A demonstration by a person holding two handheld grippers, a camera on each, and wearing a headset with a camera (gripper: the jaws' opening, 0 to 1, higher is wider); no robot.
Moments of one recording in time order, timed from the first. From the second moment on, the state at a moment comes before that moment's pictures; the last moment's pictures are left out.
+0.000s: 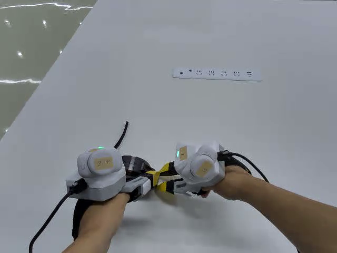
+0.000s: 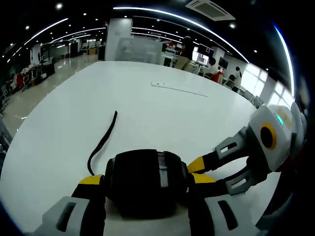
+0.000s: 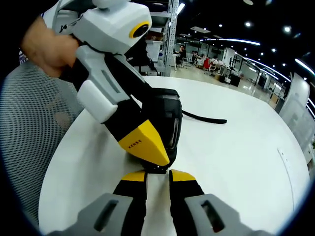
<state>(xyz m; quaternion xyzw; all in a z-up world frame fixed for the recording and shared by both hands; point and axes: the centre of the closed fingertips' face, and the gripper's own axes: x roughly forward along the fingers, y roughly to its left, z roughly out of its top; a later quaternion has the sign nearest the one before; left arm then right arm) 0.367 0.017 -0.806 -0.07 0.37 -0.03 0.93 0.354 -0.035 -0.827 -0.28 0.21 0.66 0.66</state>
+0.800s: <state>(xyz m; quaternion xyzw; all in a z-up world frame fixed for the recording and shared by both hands) 0.356 0.016 -0.800 -0.01 0.38 -0.11 0.92 0.354 -0.056 -0.817 -0.26 0.22 0.64 0.69</state>
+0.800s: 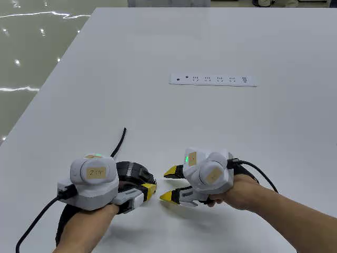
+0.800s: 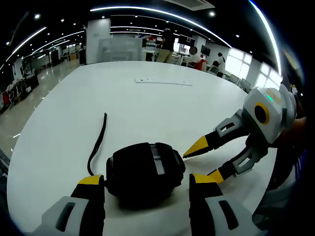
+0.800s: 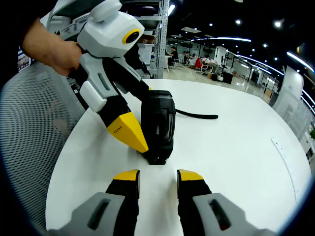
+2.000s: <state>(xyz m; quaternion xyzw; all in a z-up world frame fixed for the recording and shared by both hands) 0.334 0.027 -0.788 0.05 0.35 -0.26 0.90 0.355 -0.148 -0.802 -0.24 0.24 0.58 0.75</state>
